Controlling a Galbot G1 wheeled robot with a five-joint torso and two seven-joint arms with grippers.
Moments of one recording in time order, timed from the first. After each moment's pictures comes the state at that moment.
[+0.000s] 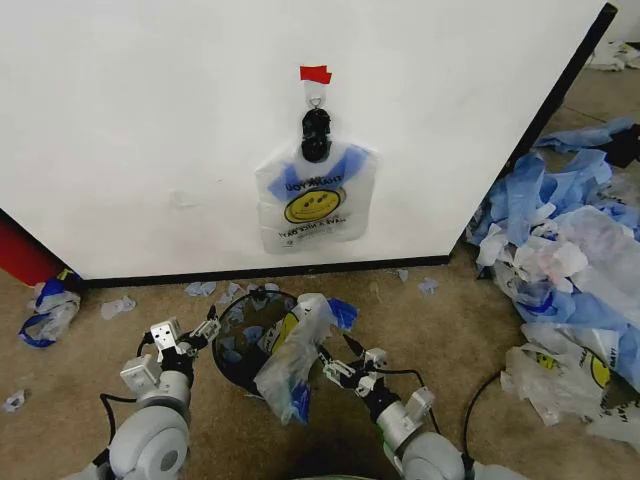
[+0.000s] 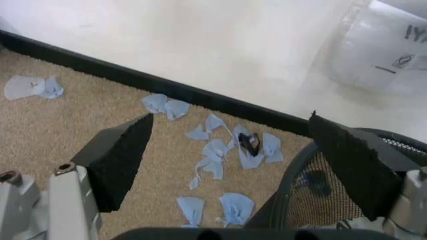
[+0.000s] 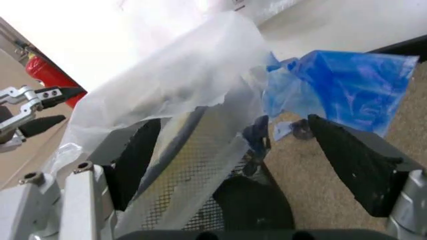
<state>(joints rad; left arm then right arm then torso) 1.41 -0.79 -0.23 -2.12 -0.93 -0.08 -0.72 -1.04 0.86 -0.44 1.83 0.94 0.40 0.19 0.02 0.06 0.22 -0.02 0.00</state>
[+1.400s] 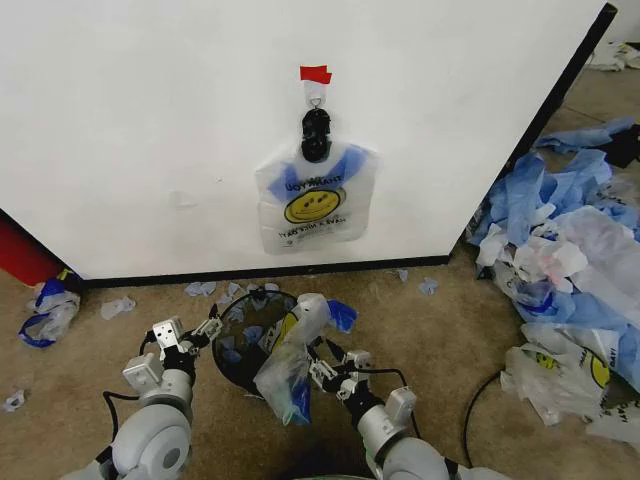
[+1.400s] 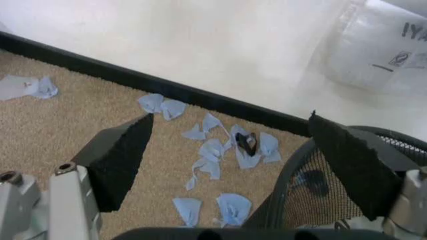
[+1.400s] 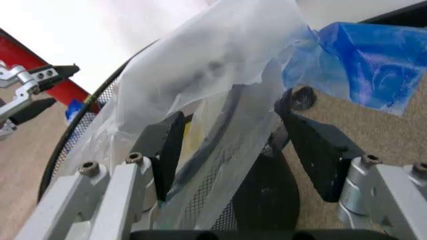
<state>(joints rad) 1.39 -0.79 -0.21 -2.10 -0.93 -0.09 -0.71 -0.98 0.89 -0.55 1.98 0.90 0.23 0.51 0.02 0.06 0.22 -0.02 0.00</state>
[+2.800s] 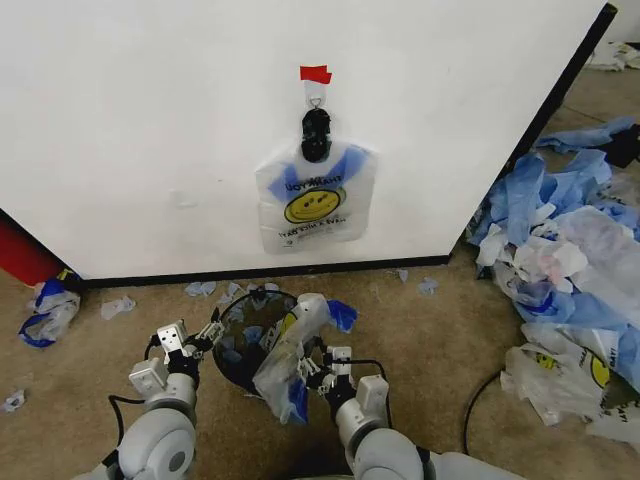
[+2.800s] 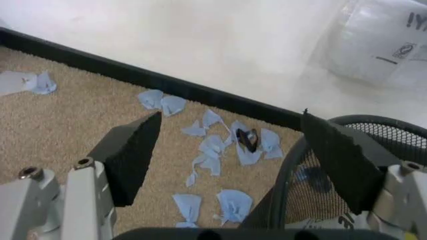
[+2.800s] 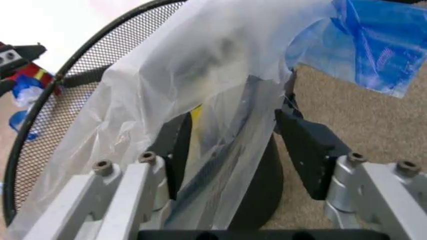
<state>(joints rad) 1.39 -0.81 -0.20 -2.08 -0.90 -0.10 -0.70 -0.84 0.98 -0.66 2.03 0.95 0.04 0.83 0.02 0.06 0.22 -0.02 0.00</state>
